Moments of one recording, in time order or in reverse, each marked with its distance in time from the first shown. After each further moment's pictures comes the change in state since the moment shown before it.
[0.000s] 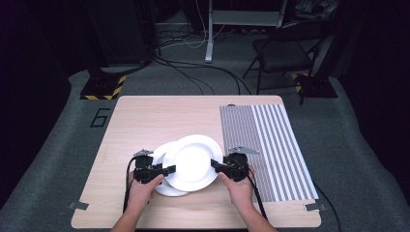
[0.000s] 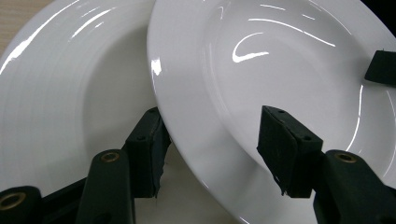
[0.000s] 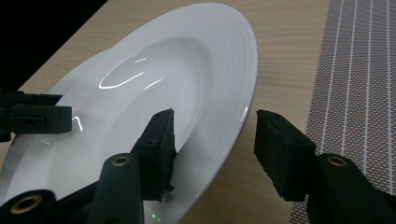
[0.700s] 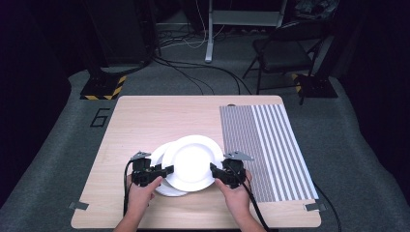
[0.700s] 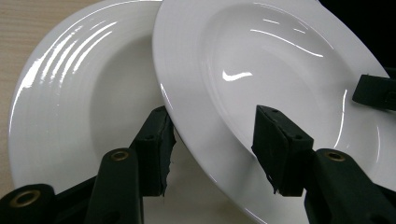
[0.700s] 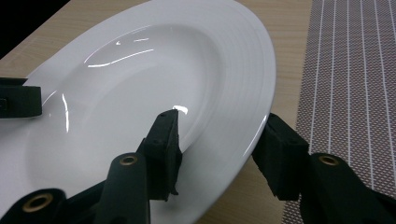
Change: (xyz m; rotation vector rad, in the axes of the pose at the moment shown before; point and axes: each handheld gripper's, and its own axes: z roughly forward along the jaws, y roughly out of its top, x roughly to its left) left arm -0.014 -0.005 -0.013 -0.055 0.056 -0.007; right arm 0.023 -0.010 -0.005 0.004 -0.115 -0.045
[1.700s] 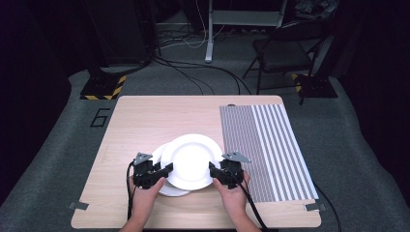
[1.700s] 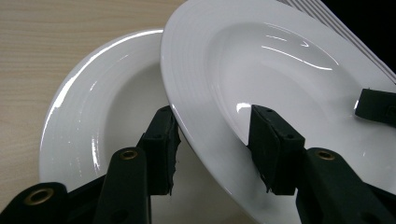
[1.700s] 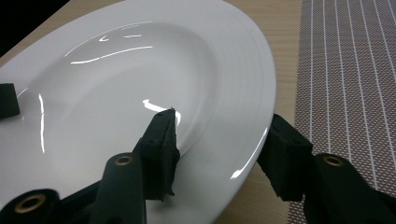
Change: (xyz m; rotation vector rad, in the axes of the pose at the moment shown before) left arm -0.018 -0.003 -0.007 -0.105 0.116 0.045; right arm 0.005 -0.004 0.007 -0.038 -0.042 0.016
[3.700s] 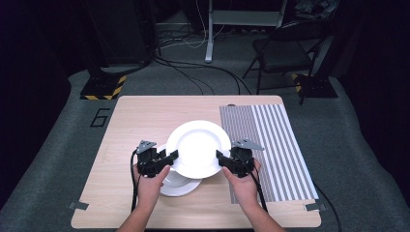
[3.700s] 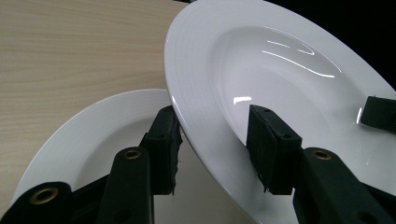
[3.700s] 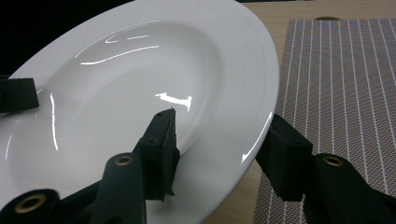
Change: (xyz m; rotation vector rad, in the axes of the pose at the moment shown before) left arm -0.023 0.039 0.000 -0.064 -0.032 0.016; right arm -0.019 0.044 -0.028 -0.047 0.032 -0.029
